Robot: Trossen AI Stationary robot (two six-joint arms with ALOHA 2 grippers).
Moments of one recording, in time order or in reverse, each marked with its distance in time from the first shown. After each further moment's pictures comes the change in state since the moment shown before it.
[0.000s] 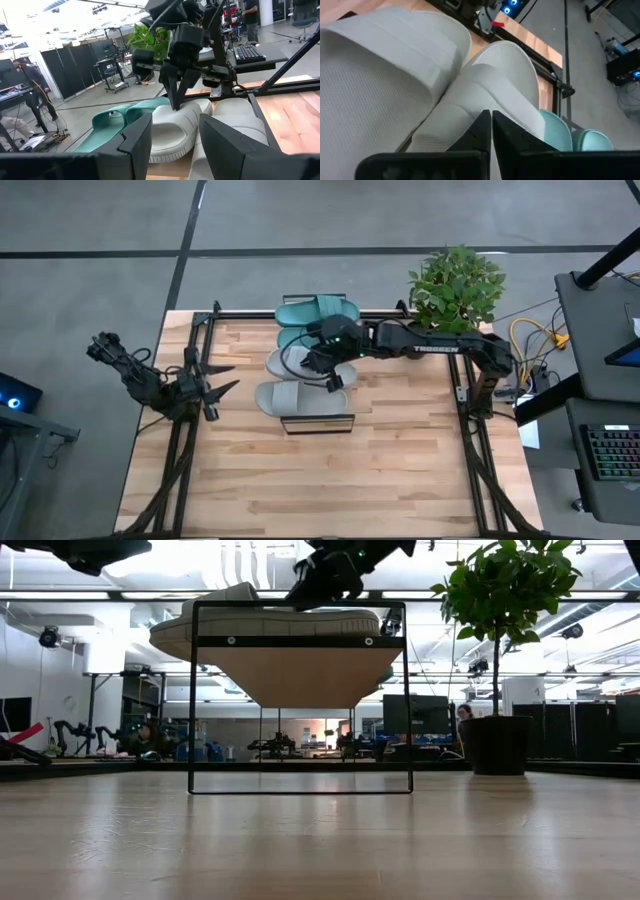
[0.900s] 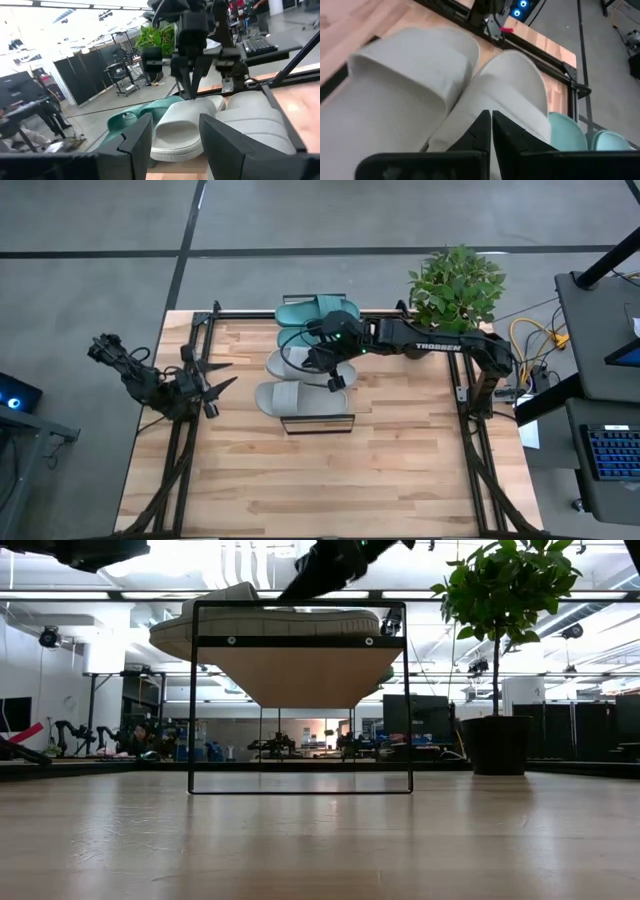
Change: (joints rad) left arm 0.007 -0.037 -0.013 -0.001 -0.026 0.108; right arm -0.006 -0.007 0.046 -0.068 -0.076 0.074
